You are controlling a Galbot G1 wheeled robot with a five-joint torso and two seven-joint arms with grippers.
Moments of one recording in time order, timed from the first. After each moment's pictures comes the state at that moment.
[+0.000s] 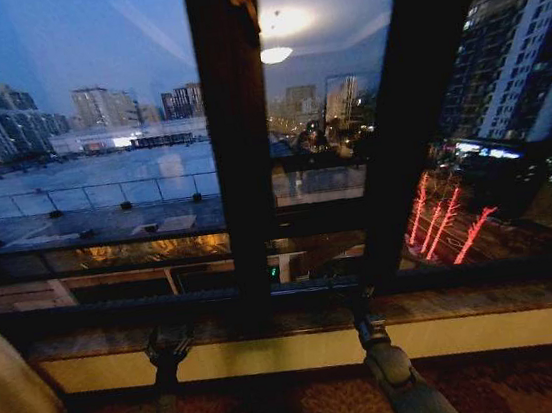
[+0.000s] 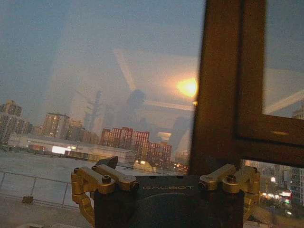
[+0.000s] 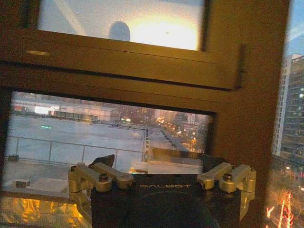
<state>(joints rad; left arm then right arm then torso) 1.46 -1.31 -0.59 -1.80 -0.41 -0.43 0.01 -1.13 1.29 0.36 1.63 0.13 0.08 0.21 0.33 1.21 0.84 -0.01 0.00</state>
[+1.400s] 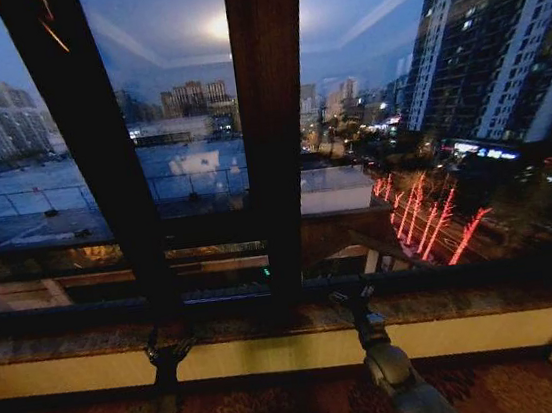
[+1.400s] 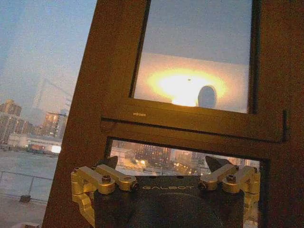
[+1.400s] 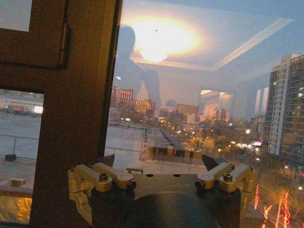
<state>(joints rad) 1.46 -1.31 -0.59 -1.80 -0.41 -0.43 0.01 -1.13 1.29 0.36 1.63 0.13 0.08 0.21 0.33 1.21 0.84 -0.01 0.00</state>
